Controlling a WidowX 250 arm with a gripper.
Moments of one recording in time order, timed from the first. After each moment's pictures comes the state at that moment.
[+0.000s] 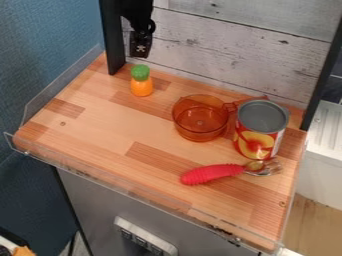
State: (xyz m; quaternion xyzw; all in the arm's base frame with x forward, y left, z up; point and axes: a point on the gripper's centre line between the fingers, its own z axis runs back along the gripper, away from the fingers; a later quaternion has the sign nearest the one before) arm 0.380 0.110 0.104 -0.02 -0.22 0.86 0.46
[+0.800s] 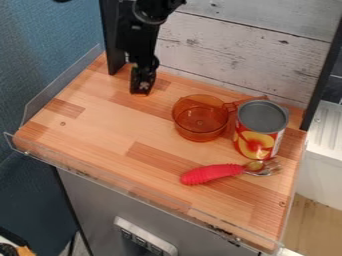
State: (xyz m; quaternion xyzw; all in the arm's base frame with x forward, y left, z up) arm 0.318 0.072 0.087 0.03 -0.18 0.88 0.43
